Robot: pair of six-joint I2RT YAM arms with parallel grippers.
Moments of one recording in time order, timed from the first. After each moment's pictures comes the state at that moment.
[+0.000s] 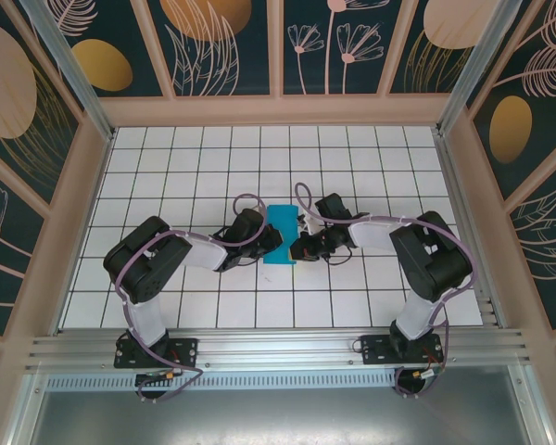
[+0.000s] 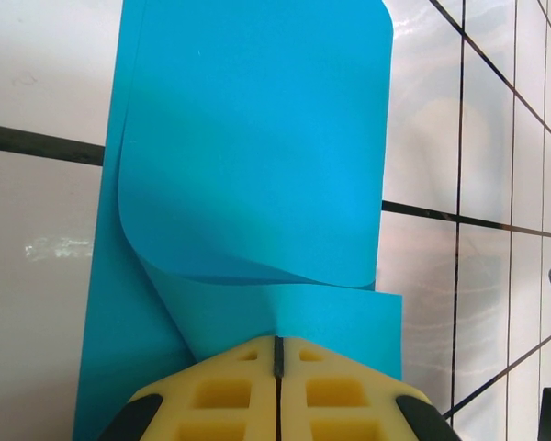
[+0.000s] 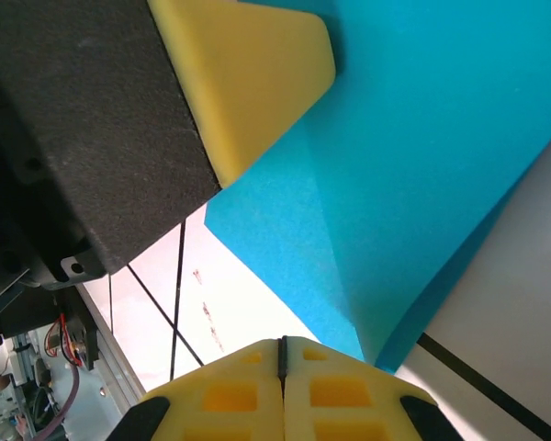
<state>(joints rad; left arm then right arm) -0.72 1.85 0.73 0.42 0.15 -1.05 0.55 1.74 0.83 -0.20 -0.74 0.45</state>
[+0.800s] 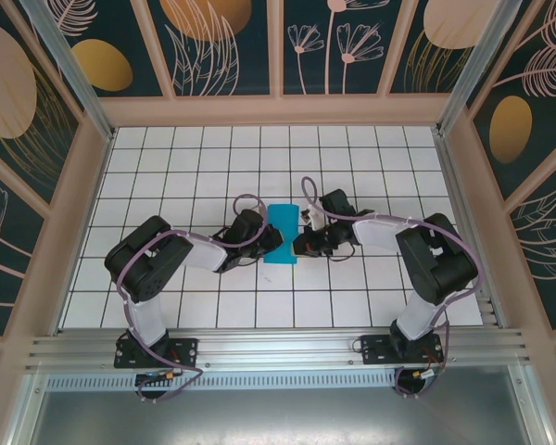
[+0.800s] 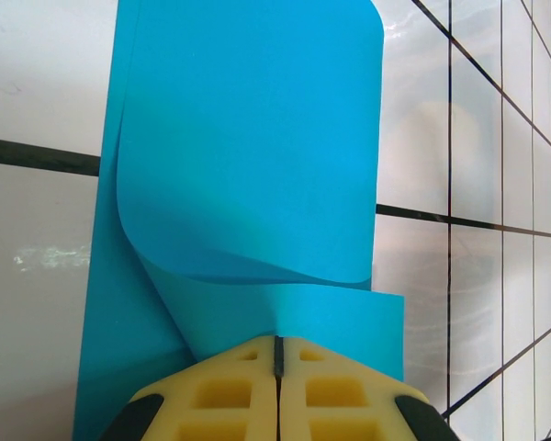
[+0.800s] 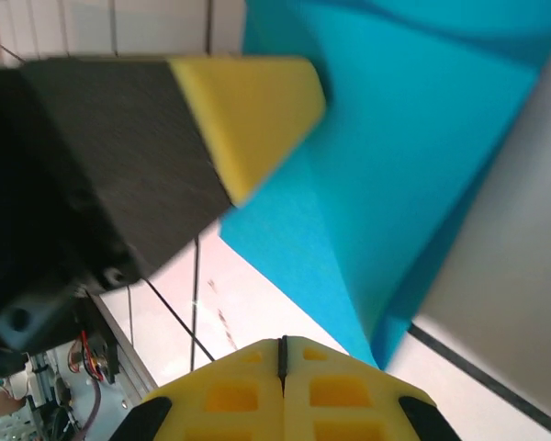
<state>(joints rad) -0.72 1.86 0.72 0.46 0.15 -1.04 0.52 1.71 0.85 -0.22 -0.73 0.49</state>
